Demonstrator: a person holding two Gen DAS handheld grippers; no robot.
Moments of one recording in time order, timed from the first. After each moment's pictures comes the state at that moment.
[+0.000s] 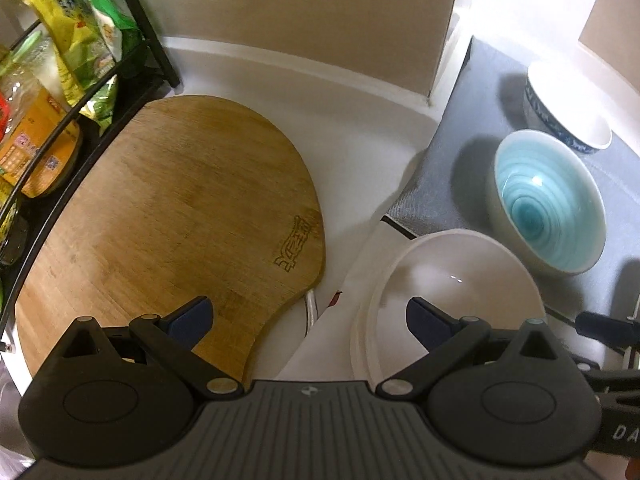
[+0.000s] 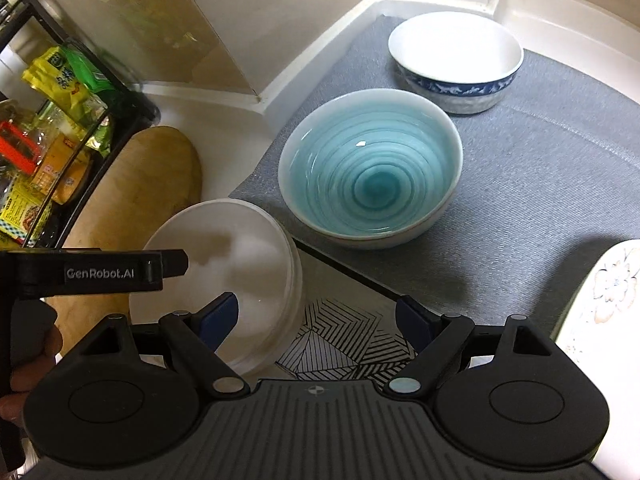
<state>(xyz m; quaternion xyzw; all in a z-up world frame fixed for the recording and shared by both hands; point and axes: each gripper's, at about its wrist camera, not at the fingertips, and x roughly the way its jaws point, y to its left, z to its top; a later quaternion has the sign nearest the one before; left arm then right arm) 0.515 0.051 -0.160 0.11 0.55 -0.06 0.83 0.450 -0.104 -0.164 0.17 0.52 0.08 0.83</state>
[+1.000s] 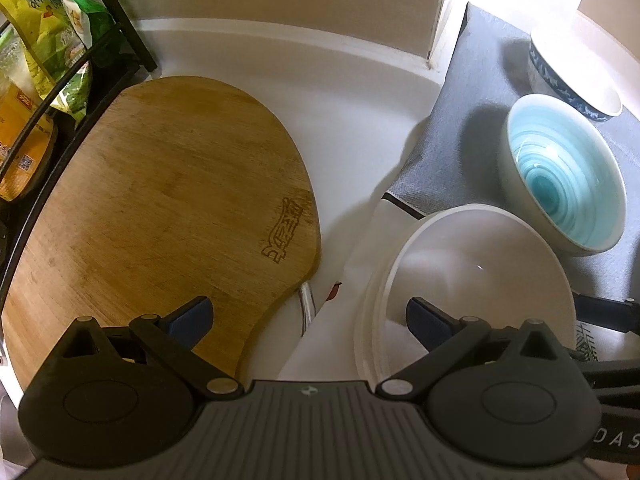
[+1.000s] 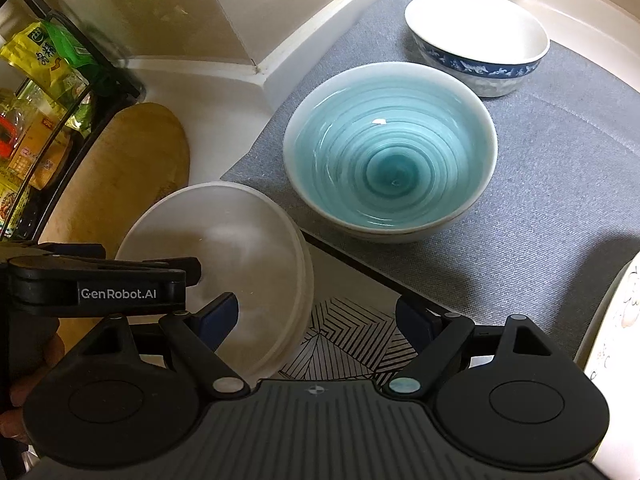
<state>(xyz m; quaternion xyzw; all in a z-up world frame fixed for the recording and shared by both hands) 0.524 0.051 -0.185 0.13 0.57 -0.07 0.81 0.473 -0.092 -0.189 0.15 0.54 0.07 0.82</state>
